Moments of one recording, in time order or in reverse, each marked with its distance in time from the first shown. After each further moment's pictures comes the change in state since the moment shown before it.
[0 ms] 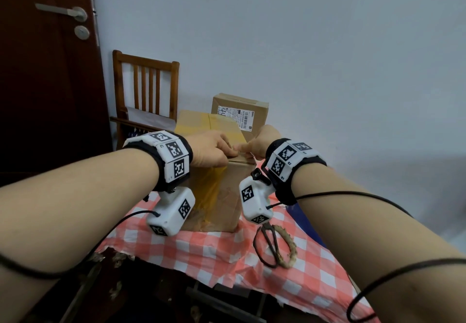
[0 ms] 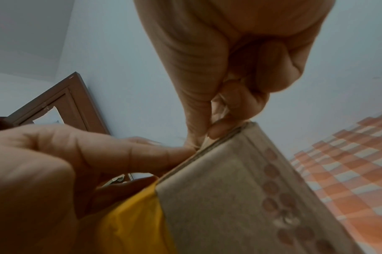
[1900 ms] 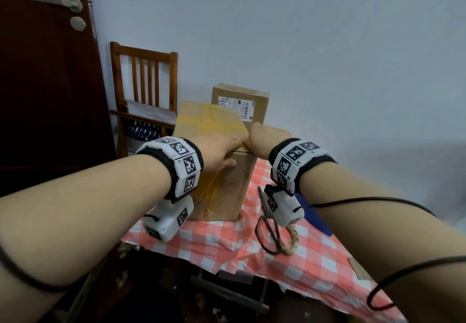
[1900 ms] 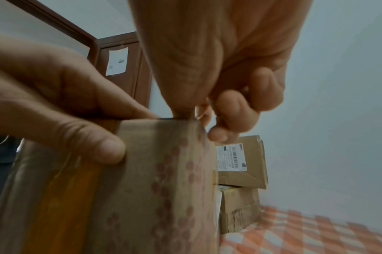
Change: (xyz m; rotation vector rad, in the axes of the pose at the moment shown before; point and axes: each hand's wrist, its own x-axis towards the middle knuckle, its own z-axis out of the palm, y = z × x) left_hand 0.008 -0.006 0.028 0.422 0.013 0.151; right_hand -0.019 0.008 0.007 -0.567 0.058 -0.184
